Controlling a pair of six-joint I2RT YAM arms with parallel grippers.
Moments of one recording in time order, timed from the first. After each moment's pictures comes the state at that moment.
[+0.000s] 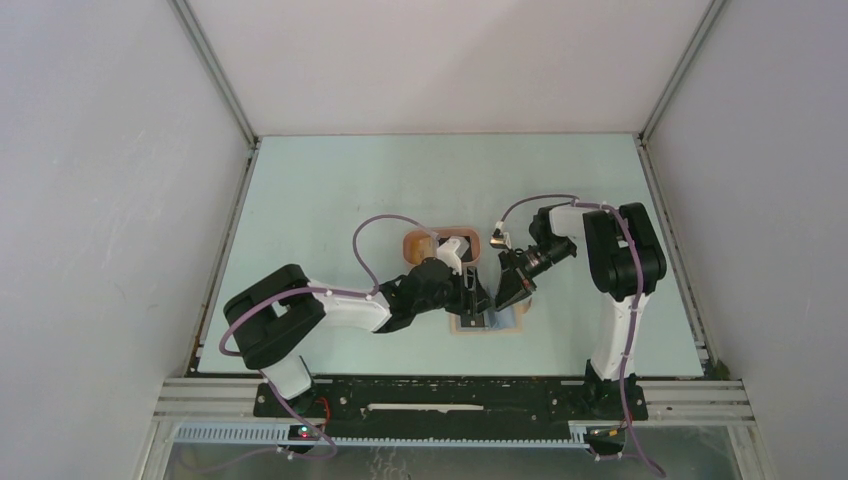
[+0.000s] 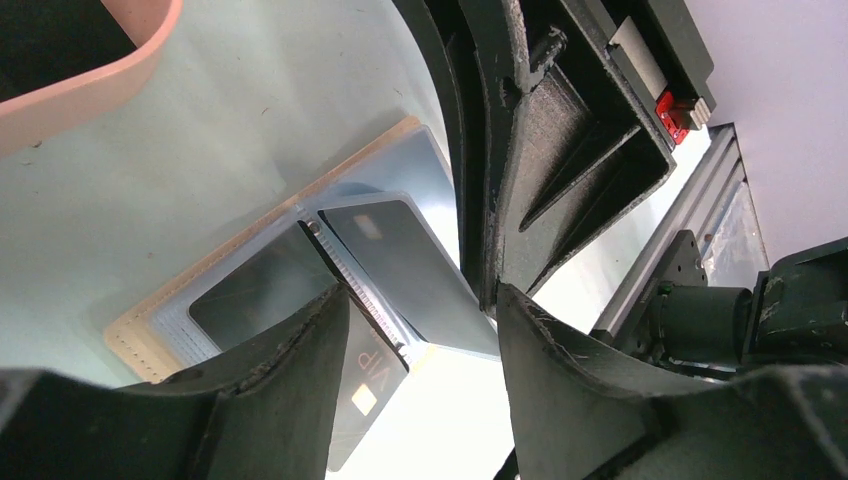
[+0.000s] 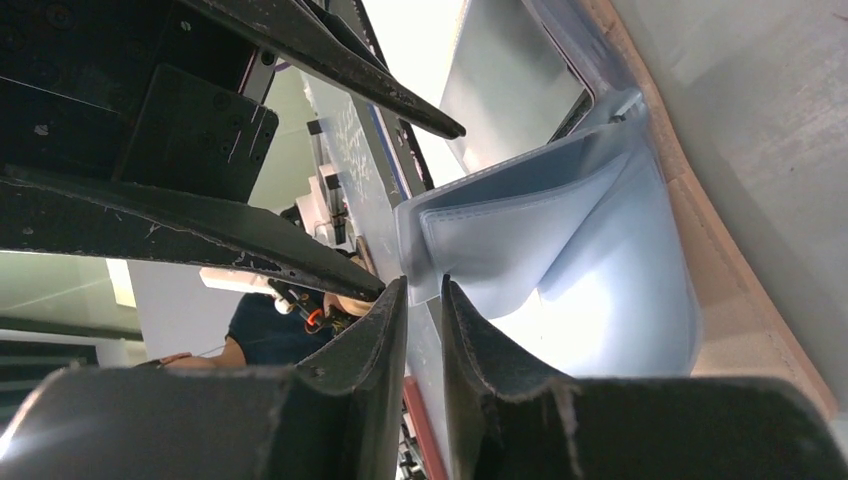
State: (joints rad) left arm -1.00 1.66 0.69 0.50 0.05 -0.75; right arm 0.22 2.03 1.16 -1.15 -1.12 -0.53
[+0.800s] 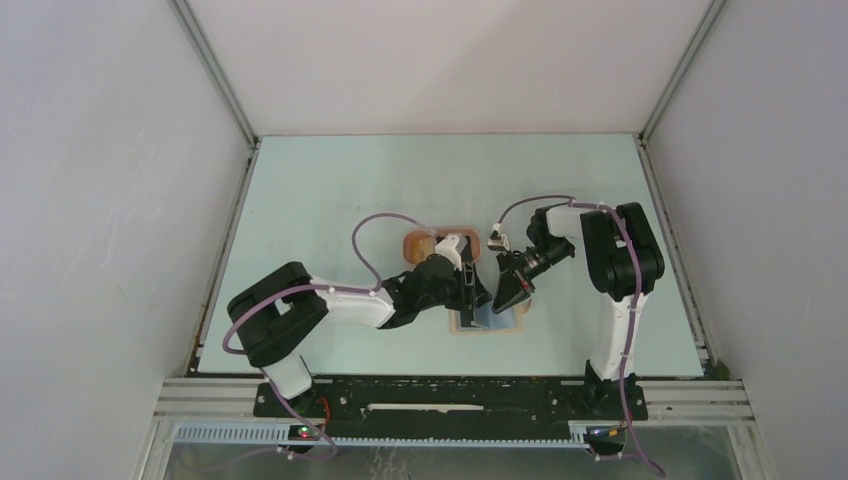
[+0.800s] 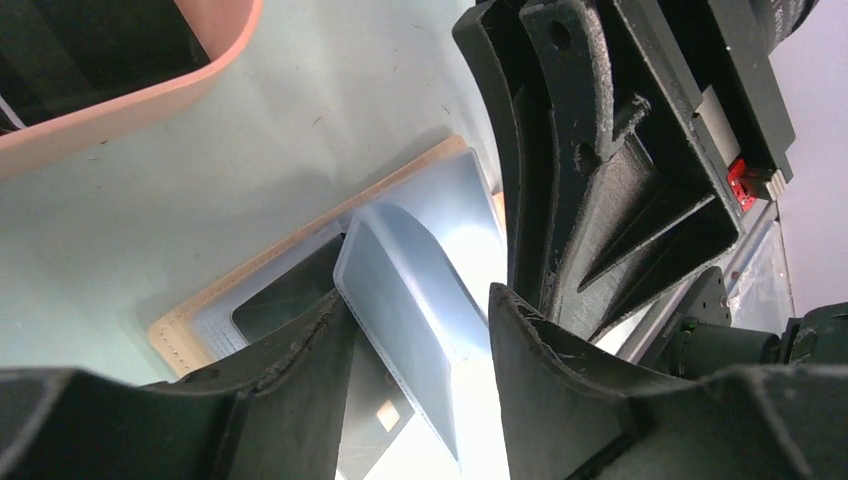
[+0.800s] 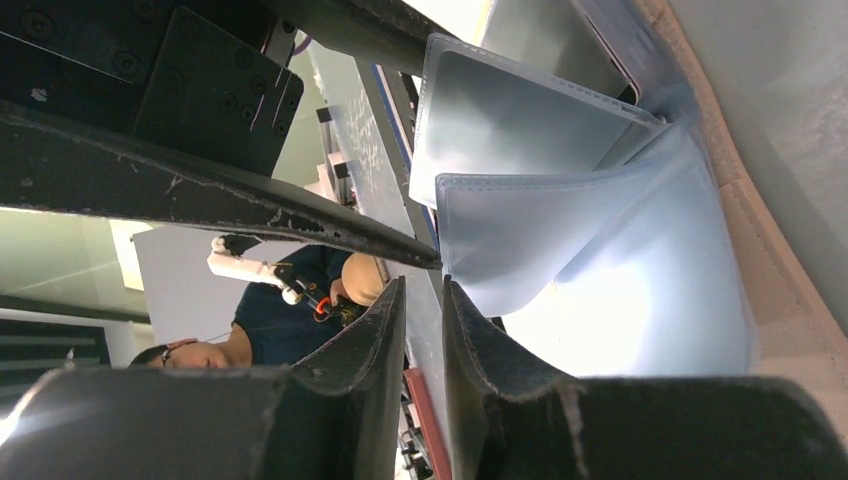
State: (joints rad) left arm -0.99 1.68 0.73 0.43 -0.01 -0.79; right arm 0.24 2.04 1.16 -1.20 -1.14 -0.57
